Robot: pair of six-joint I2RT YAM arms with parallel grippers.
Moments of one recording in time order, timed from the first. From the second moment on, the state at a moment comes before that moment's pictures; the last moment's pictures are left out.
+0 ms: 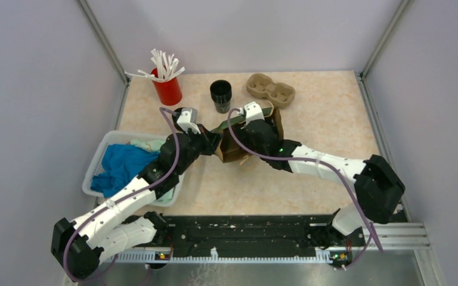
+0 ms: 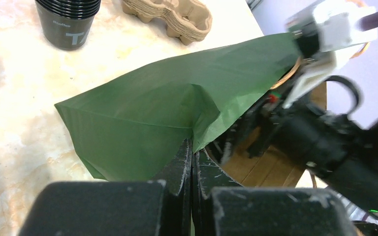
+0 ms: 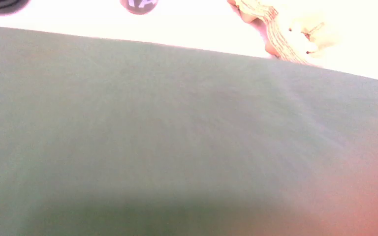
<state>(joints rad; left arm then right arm) -0.71 0.93 0.70 0.07 -0.15 -0.58 0.89 1.54 1.01 0.00 0.59 0.06</state>
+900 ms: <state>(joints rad) -0.71 0.99 0.84 -0.20 -0.41 -0.70 0.96 1.00 1.45 -0.67 0.21 0.23</state>
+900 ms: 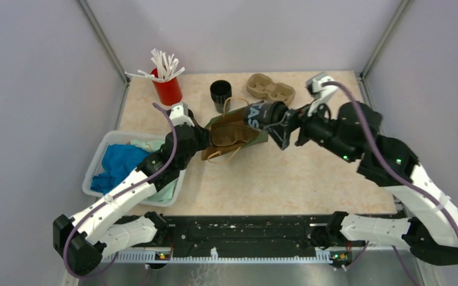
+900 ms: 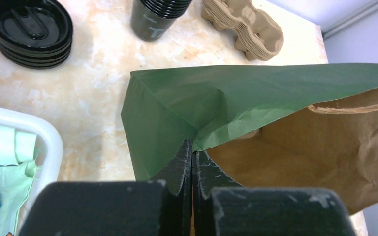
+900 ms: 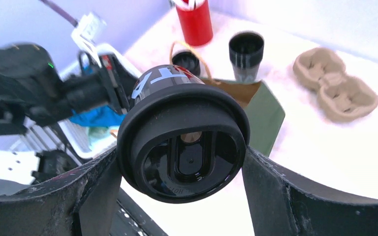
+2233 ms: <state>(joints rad) -0.71 1.06 1.09 -0.53 -0.48 -0.65 0.61 1.25 1.19 -1.14 0.40 0.34</state>
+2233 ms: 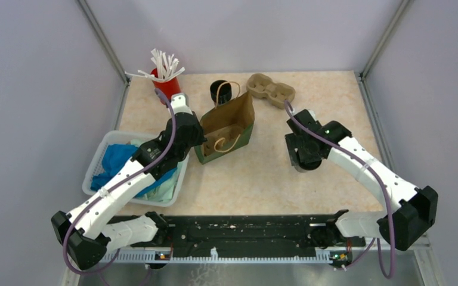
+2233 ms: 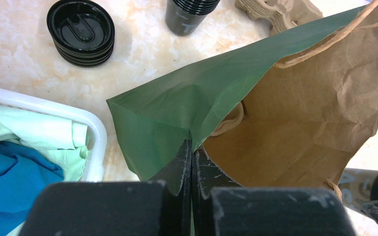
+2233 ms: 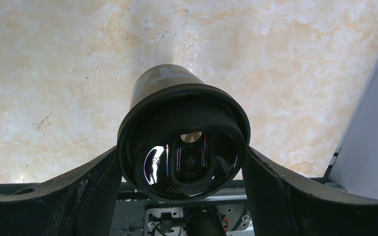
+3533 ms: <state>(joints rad) -0.71 1.06 1.14 -0.59 -0.38 -0.70 0.58 1.42 1.65 -1.12 0.14 0.39</state>
